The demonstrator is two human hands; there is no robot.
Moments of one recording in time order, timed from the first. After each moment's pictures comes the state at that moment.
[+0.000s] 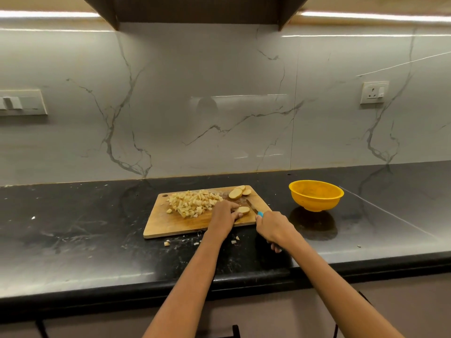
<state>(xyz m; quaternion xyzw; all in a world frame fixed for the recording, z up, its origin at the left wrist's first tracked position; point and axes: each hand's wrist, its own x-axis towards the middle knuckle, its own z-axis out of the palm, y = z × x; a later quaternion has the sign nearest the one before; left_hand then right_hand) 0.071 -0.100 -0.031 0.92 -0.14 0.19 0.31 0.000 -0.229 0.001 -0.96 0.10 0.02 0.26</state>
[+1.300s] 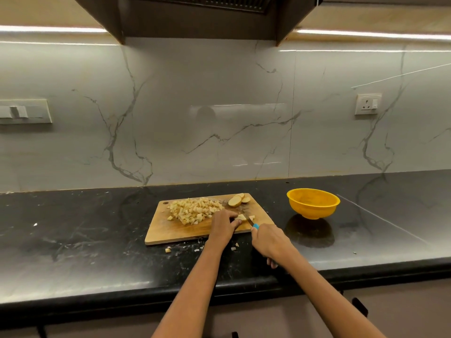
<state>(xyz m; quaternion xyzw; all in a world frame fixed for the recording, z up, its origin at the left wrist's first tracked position) 0.068 -0.098 -0.037 0.91 -0.15 0.21 0.33 -0.021 -0.219 -0.003 -0.97 0.08 0.01 0.24</state>
